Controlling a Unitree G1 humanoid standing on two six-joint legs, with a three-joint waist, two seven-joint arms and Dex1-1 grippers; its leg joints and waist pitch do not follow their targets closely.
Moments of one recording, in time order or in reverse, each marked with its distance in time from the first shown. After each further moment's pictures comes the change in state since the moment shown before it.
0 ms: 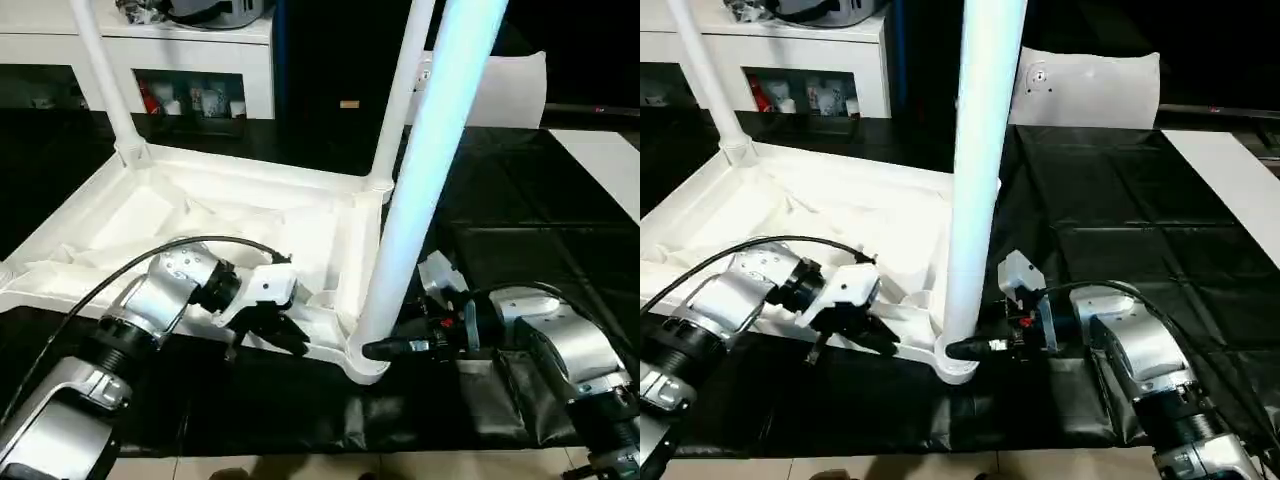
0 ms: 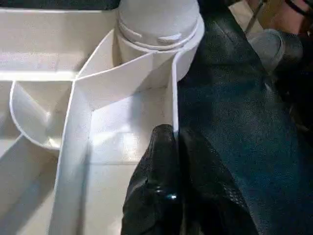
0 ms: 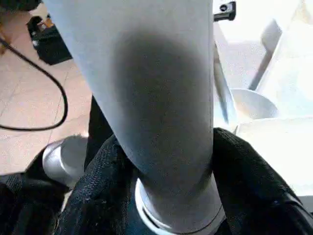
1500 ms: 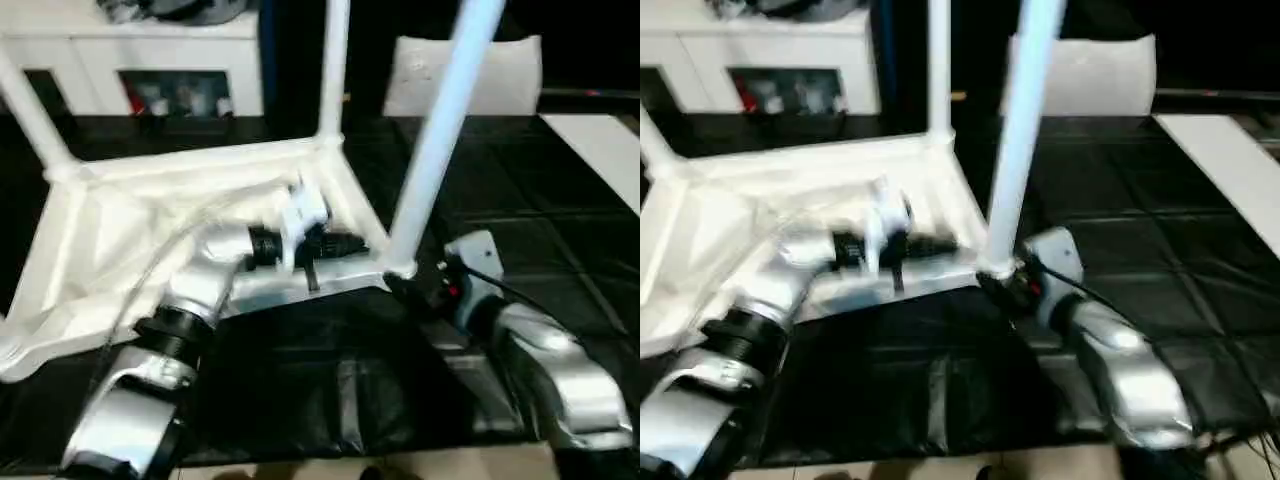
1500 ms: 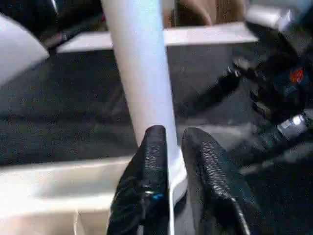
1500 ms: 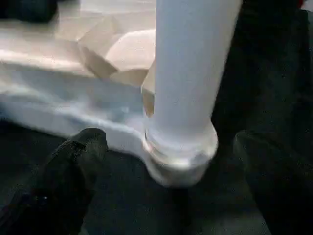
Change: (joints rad) left arm -0.041 -0.233 0.244 -0.075 -0.126 0.036 0.425; right arm 0.209 0.140 -0.211 -0.309 -0.137 0.167 -0.712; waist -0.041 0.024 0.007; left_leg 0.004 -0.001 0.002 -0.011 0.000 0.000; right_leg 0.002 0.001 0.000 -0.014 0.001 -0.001
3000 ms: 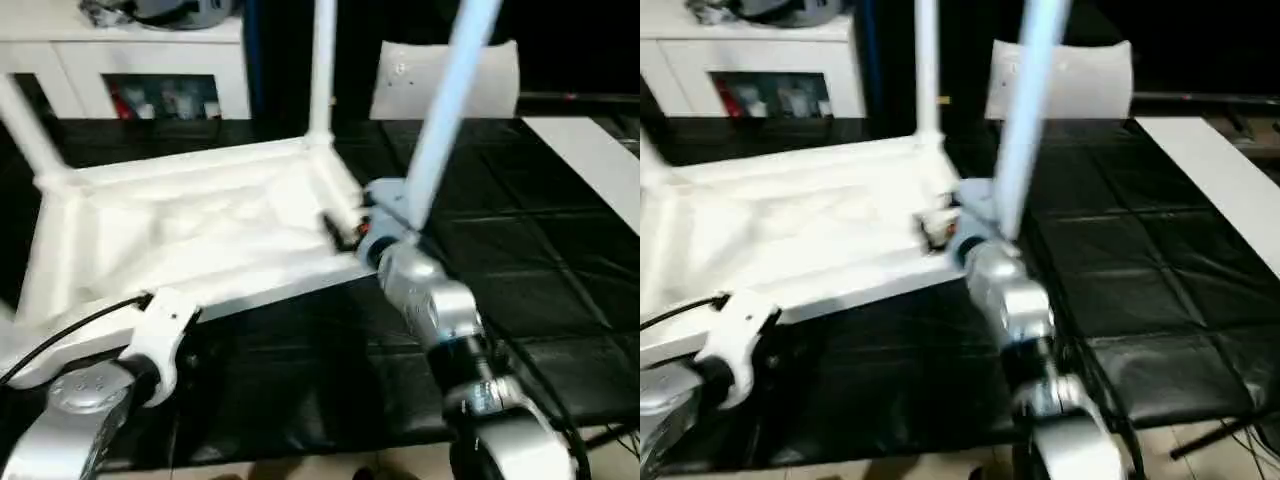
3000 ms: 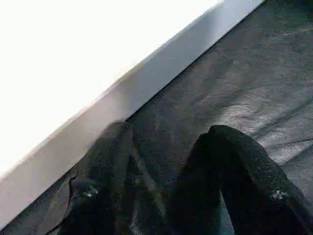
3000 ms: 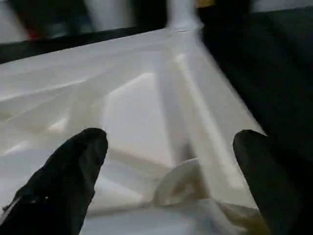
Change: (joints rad) left arm 0.753 0.179 0.211 -0.848 0.071 0.801 0.575; right arm -0.571 0.378 -0.065 0.809 0.001 -0.278 -0.593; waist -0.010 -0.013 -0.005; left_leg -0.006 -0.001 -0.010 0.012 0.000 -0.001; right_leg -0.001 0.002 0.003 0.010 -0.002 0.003
